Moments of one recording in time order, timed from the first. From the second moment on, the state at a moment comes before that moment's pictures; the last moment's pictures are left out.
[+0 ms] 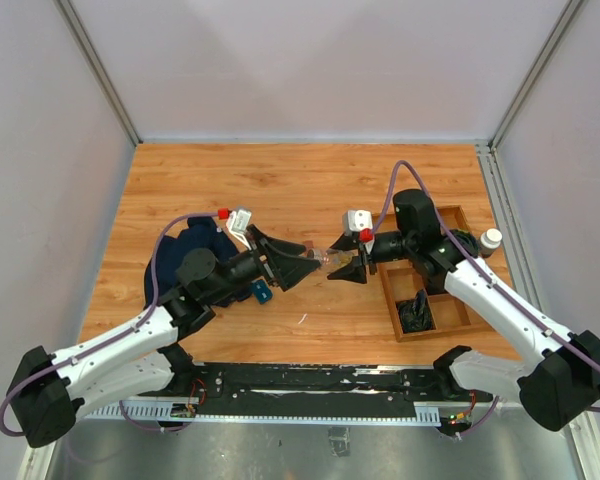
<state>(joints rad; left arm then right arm) -0.82 0.90 0.51 0.54 0.20 -0.78 0.54 1.14 0.91 -0.30 -0.98 -0.59</state>
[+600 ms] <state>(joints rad) -0.82 0.70 0.37 0.56 0.22 -0.45 0.50 1.14 0.92 -0.34 -1.07 -0.61</state>
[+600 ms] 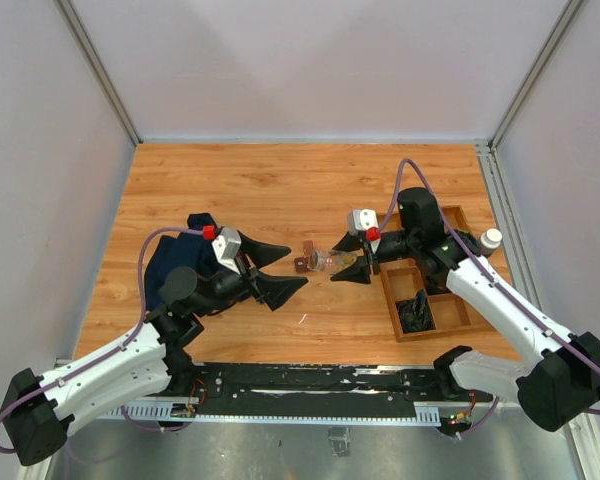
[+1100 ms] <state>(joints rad) -0.82 0.71 0.35 0.63 0.35 -0.09 0.50 1.15 0.92 -0.37 -1.13 -0.66</state>
